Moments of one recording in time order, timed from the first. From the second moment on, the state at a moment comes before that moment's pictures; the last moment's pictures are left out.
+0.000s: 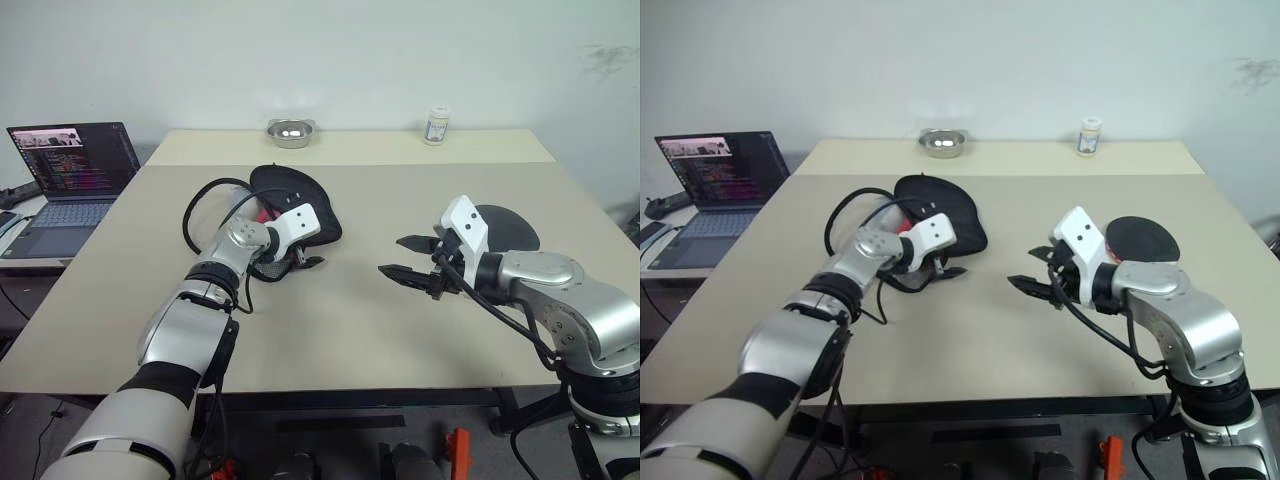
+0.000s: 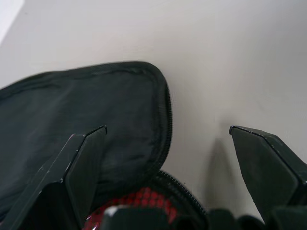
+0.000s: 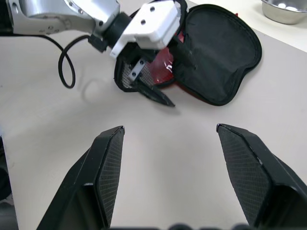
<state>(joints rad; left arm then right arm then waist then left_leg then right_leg) -1.20 0.37 -0.23 1.34 0.30 -0.27 -0.80 -0.58 -0.57 0.02 -0.50 0.46 1.04 0.68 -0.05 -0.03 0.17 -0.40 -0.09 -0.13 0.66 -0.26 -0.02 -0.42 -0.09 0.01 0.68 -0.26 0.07</state>
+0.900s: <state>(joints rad) -1.21 0.32 -0.14 1.35 0.29 -0.21 -0.80 -0.55 -0.61 0.01 -0.48 0.46 1.00 0.63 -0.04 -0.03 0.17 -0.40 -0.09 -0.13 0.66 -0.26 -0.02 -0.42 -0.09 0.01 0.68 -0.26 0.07</state>
